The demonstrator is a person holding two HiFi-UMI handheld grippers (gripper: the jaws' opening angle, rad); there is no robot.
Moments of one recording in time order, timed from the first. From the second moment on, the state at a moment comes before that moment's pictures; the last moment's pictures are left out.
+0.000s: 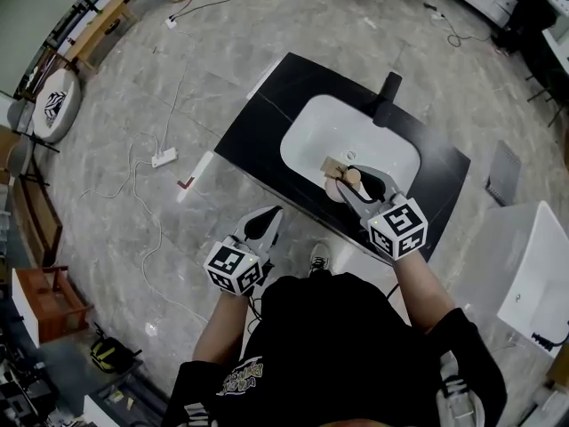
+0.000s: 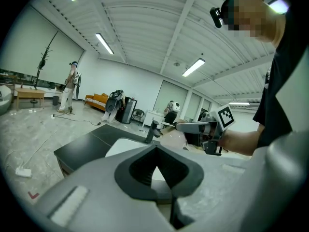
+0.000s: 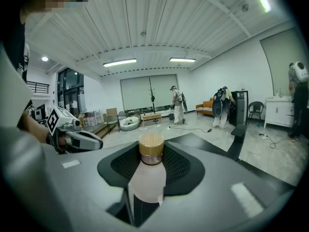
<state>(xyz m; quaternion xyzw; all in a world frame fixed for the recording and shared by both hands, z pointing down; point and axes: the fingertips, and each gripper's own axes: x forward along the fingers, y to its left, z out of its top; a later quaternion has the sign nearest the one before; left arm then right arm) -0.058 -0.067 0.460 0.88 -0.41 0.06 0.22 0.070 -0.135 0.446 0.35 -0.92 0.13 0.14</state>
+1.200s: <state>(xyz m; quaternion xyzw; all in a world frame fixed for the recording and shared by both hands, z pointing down) -0.052 -0.166 0.463 0.91 -0.36 0.09 0.19 0.055 -0.222 0.468 0.39 -0.90 0.15 0.14</state>
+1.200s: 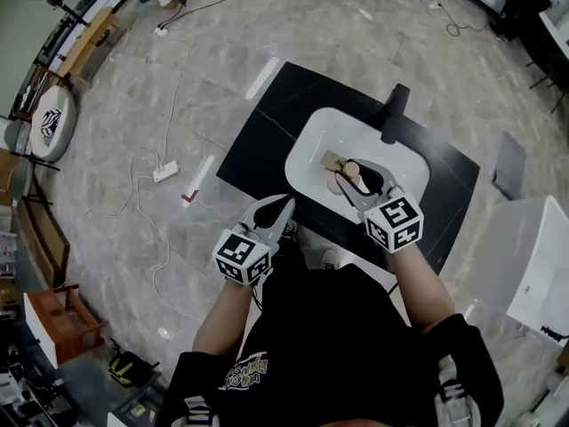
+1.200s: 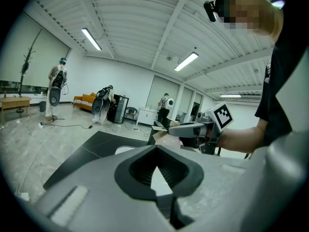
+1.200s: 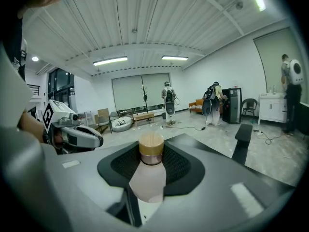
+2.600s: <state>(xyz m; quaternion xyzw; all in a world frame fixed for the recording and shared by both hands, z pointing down) -0.127 -0.336 0.545 0.94 -0.22 0.14 0.22 -0.020 -0.422 0.593 0.50 -0.82 0.20 0.19</state>
